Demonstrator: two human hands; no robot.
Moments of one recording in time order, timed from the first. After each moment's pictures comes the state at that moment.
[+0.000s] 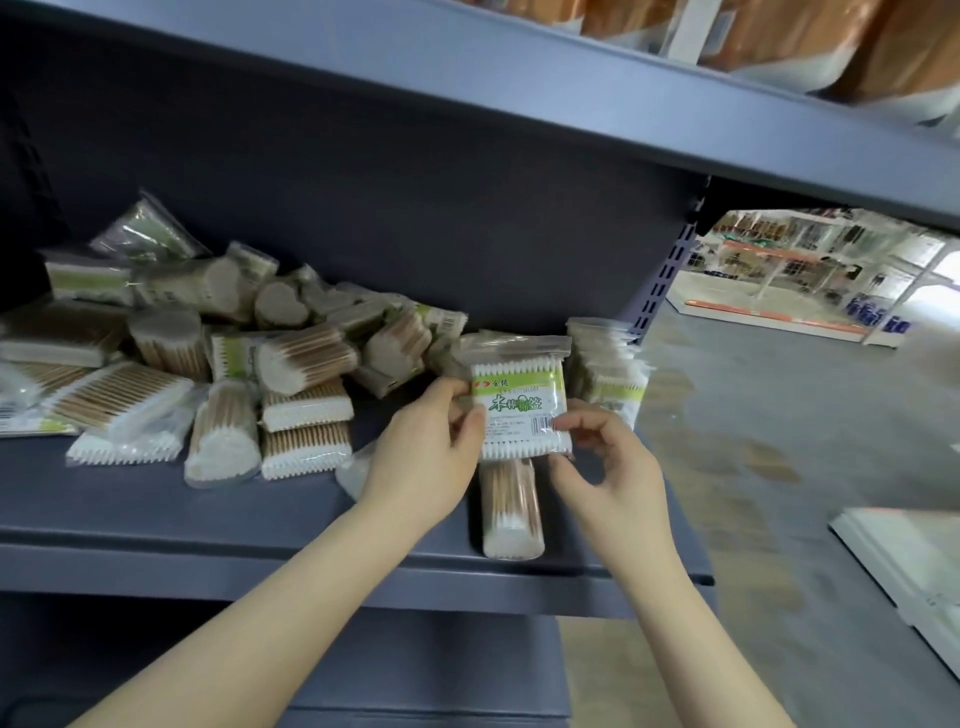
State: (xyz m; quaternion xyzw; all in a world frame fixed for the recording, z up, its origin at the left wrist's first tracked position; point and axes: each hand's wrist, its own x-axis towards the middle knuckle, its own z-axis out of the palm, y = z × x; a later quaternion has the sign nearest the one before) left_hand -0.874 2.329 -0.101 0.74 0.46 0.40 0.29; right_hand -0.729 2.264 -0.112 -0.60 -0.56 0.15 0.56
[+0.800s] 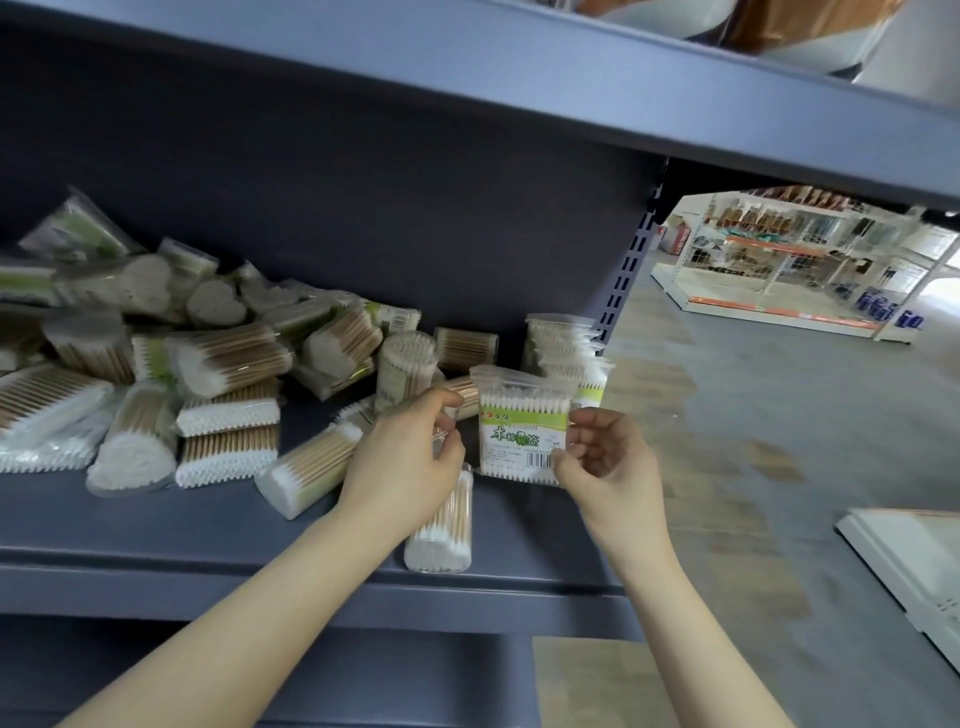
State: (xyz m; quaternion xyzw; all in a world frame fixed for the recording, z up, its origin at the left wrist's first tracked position) left_hand -0.823 2.333 -0.119 0.77 0.47 0.37 0.23; right_hand -0.663 2.269 -0.121 -0.57 -0.47 0.24 0.63
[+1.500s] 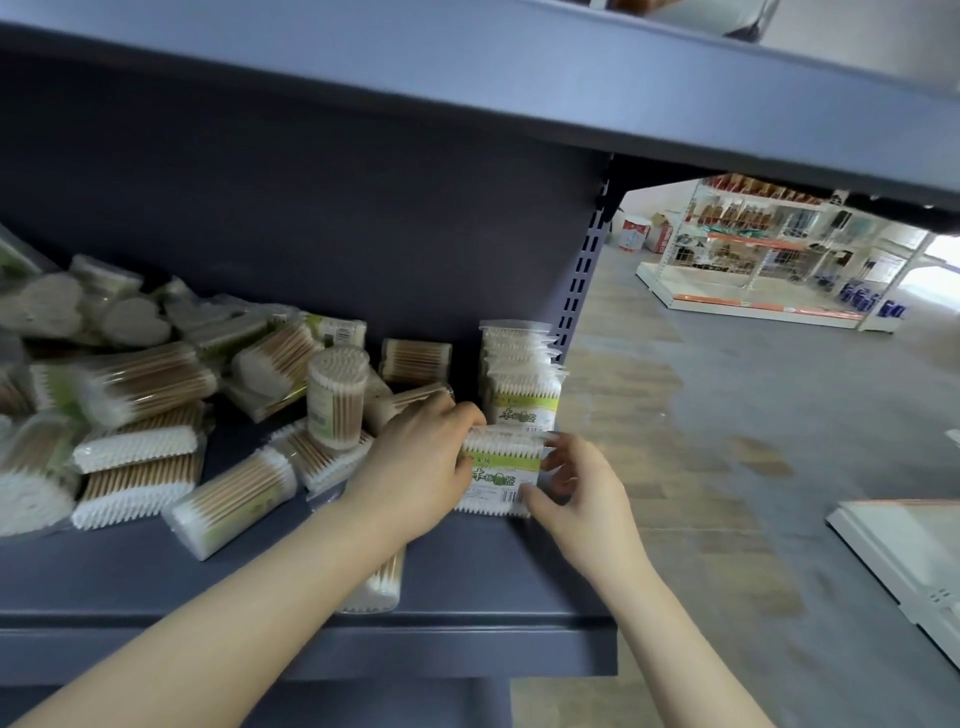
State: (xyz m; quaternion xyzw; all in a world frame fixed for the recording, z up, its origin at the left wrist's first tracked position) left_hand -0.763 2.346 -0.112 0.88 0.40 0.22 0.09; right_hand -0.605 2.278 -0.151 -0.68 -0.57 0.13 0.46
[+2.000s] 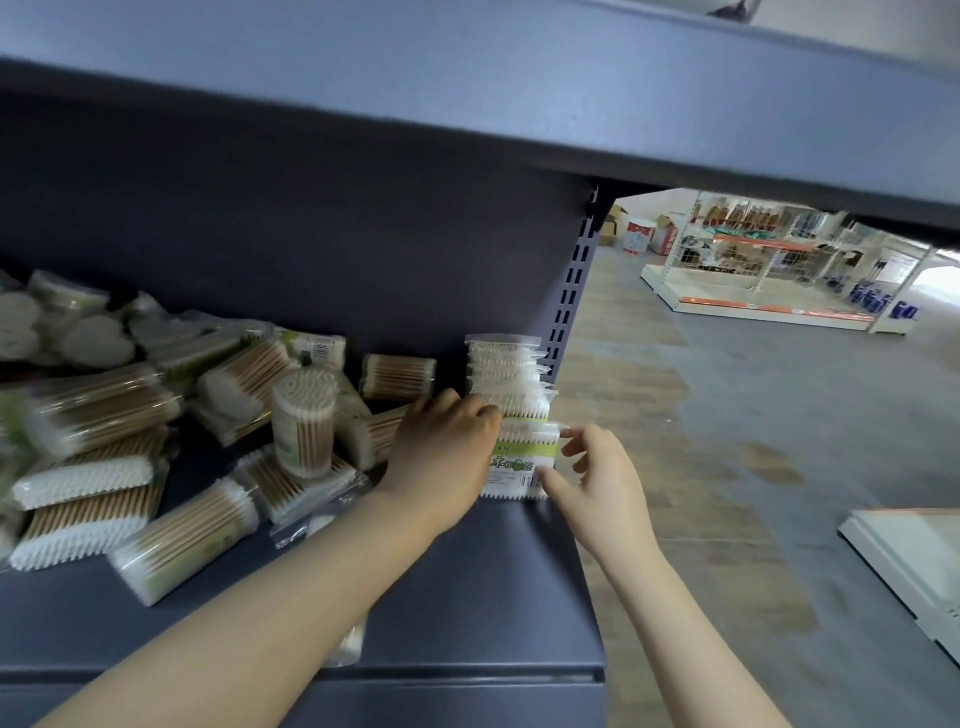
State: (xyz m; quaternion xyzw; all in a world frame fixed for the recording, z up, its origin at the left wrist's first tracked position) left_hand -0.710 2.375 -0.120 0.88 0.38 0.23 -0.12; right_hand -0.561 2.312 -0.149 -0.73 -0.56 0.05 0.40
